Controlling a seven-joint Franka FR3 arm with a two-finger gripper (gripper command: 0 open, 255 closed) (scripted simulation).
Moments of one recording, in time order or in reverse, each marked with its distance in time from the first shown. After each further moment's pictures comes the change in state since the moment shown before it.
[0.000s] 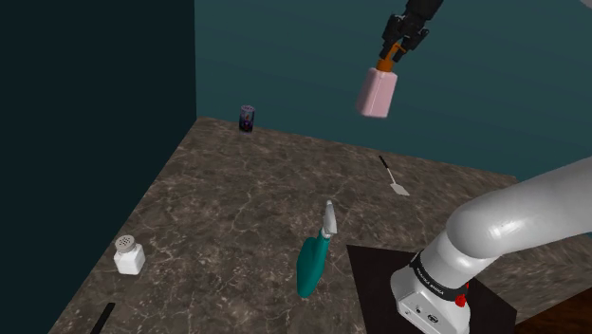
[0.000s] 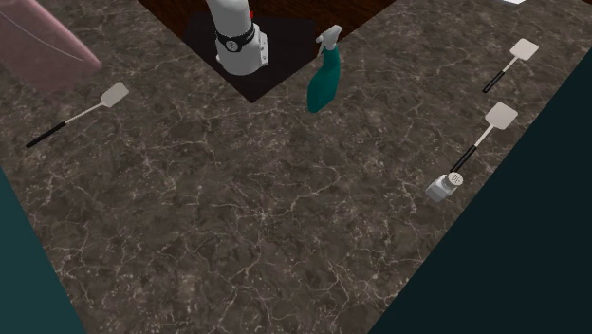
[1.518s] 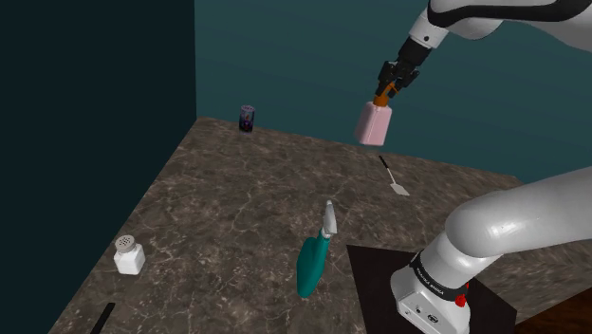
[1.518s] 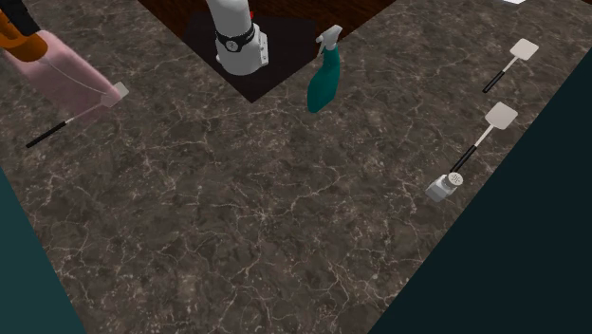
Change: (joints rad) arm -0.028 -0.083 -0.059 -0.343 -0.017 0.257 -0.086
